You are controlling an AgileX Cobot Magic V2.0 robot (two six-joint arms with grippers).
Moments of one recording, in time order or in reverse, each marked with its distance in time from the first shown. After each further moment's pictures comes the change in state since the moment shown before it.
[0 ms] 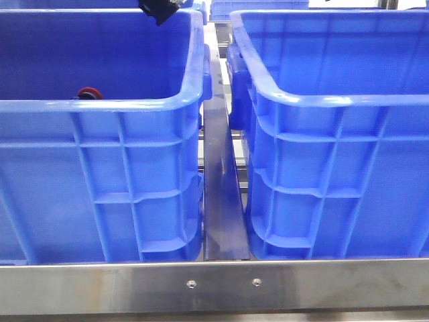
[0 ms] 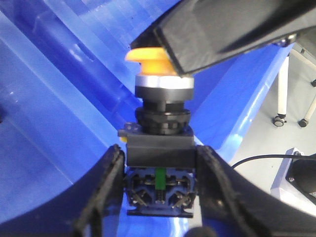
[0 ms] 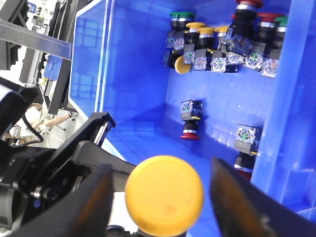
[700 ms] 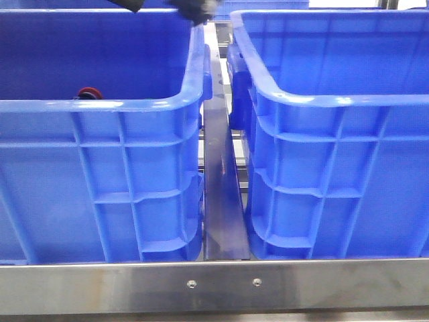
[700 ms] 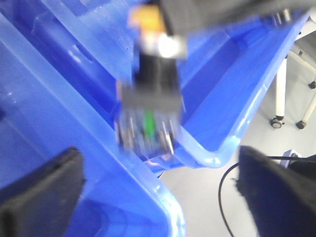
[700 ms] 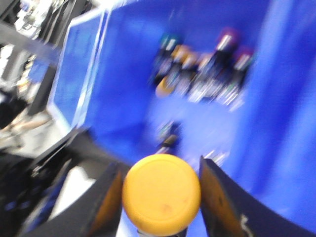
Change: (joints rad) left arm -0.002 0.000 0.000 -0.016 0.003 0.000; right arm -0.104 -0.016 0.000 0.002 -0.004 -0.186
